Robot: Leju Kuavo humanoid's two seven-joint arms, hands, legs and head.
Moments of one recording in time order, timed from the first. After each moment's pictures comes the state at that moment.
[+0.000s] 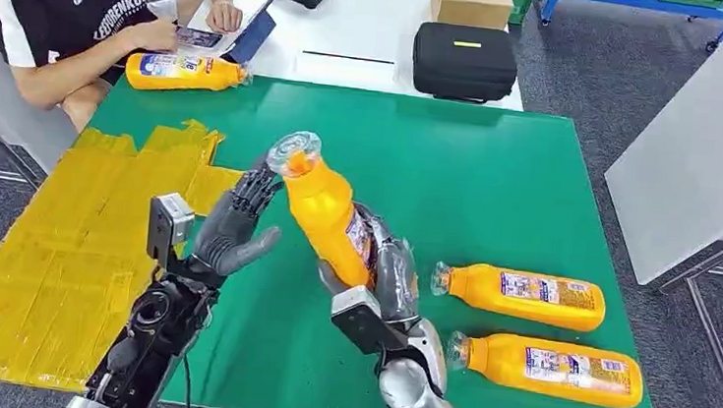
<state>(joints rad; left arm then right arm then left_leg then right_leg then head) -0.32 -0.19 -0.20 -1.05 0.00 -0.37 -0.51 -0.18 0.21 0.30 -1.04 0.60 -0.34 -0.55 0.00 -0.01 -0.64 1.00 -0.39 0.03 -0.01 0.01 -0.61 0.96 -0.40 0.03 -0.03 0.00</state>
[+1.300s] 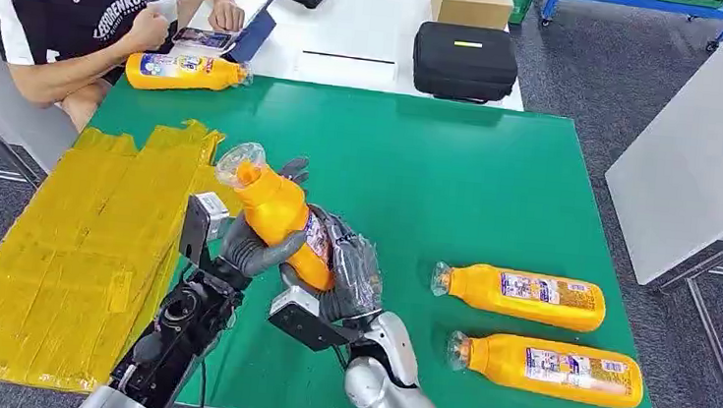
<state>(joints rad) -0.36 -0.22 -0.29 -0.94 0.02 -0.32 -0.52 -0.28 0.25 0.41 -0.86 0.77 -0.42 -0.44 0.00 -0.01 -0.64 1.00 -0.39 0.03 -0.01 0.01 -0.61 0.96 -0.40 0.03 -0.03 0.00</state>
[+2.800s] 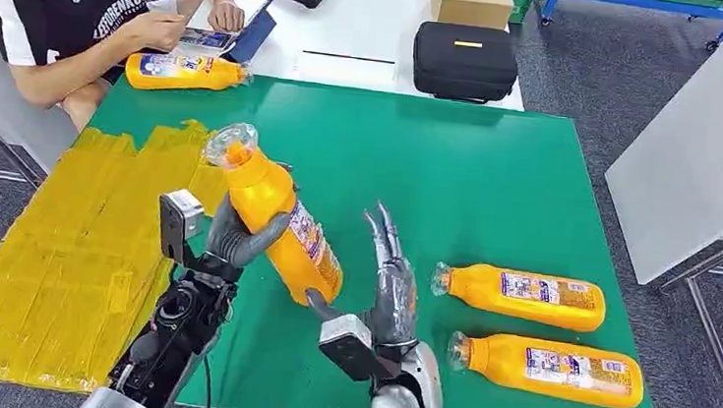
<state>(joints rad) -0.36 -0.23 -0.23 -0.95 0.05 -0.21 -0.61 -0.08 0.19 0.34 -1.16 0.64 -0.47 -0.53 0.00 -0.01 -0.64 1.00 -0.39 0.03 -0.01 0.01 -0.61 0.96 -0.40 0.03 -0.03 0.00</state>
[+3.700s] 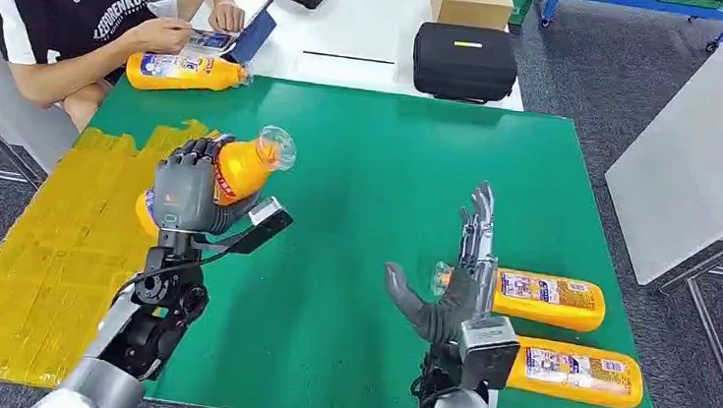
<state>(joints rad) -0.48 -0.16 -0.22 -0.79 -1.46 0.64 -0.06 0.03 0.18 0.20 -1.54 0.23 -0.26 -0.58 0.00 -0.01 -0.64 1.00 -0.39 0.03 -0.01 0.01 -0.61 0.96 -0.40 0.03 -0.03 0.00</state>
